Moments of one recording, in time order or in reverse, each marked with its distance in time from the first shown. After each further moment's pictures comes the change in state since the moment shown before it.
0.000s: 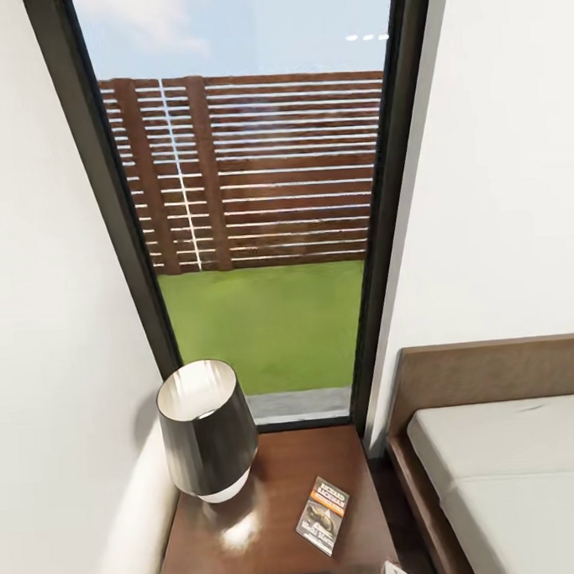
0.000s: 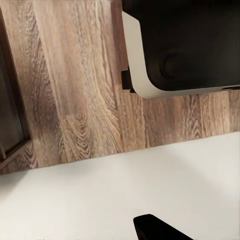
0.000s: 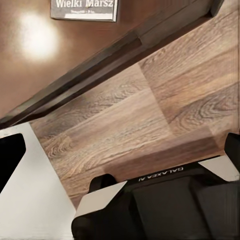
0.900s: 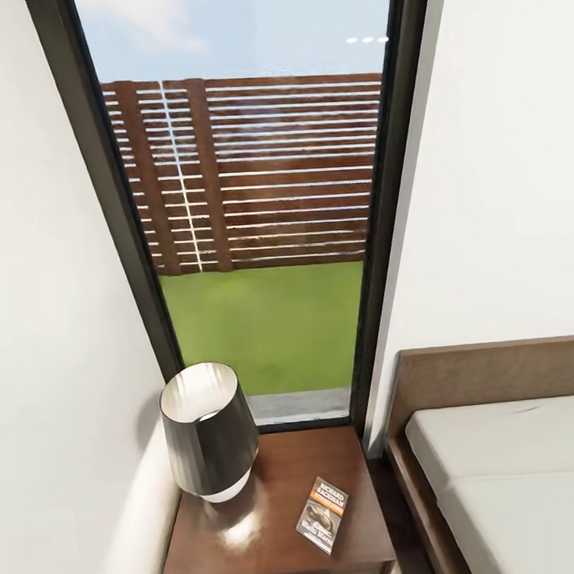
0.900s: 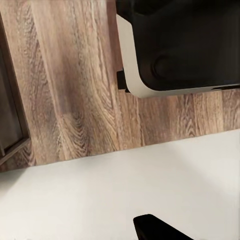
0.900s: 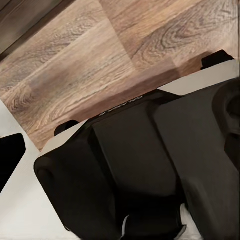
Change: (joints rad) left arm 0.002 0.001 0.001 0.000 0.000 -0.001 0.000; right arm 0.189 -0.017 0.003 0.000 0.002 -0.003 0.001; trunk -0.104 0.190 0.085
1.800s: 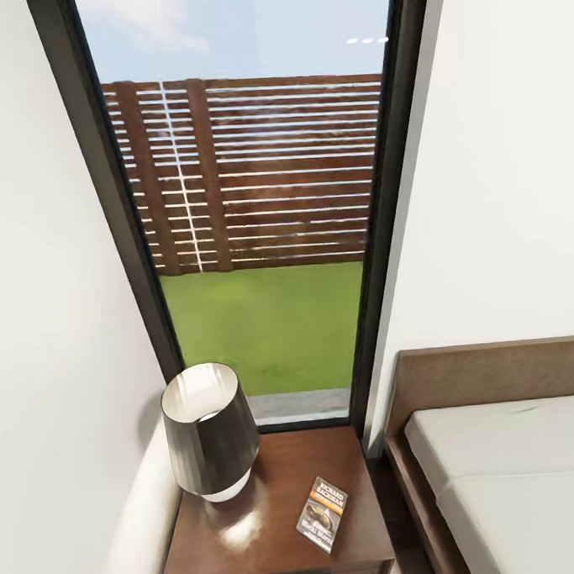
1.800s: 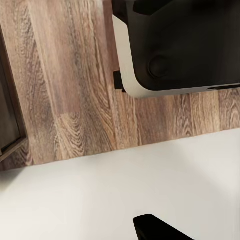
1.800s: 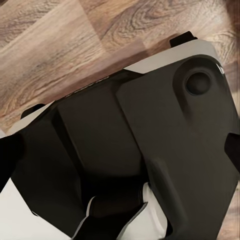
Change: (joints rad) left arm 0.004 0.000 0.000 0.000 0.000 0.000 0.001; right arm 0.041 -0.036 0.047 0.036 -0.001 -0.001 -0.001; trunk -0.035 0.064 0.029
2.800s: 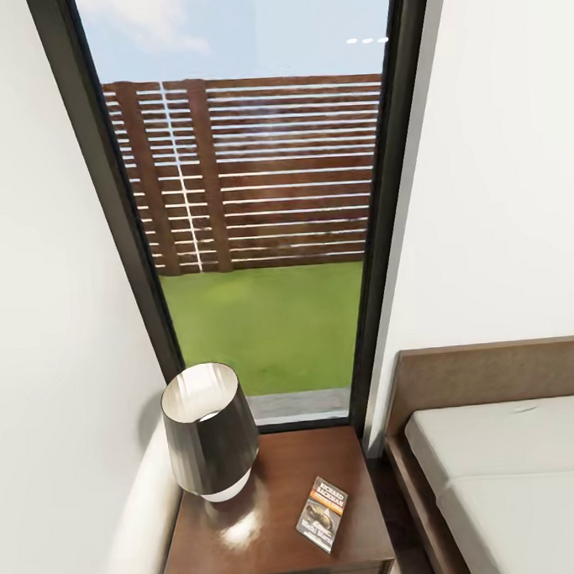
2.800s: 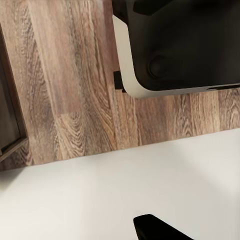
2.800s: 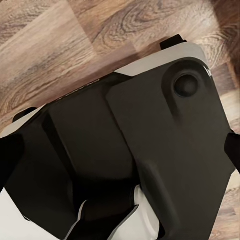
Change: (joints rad) left arm 0.000 0.000 0.001 0.000 0.000 0.000 0.000; right arm 0.006 -0.014 0.000 0.009 -0.002 -0.019 -0.002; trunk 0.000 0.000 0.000
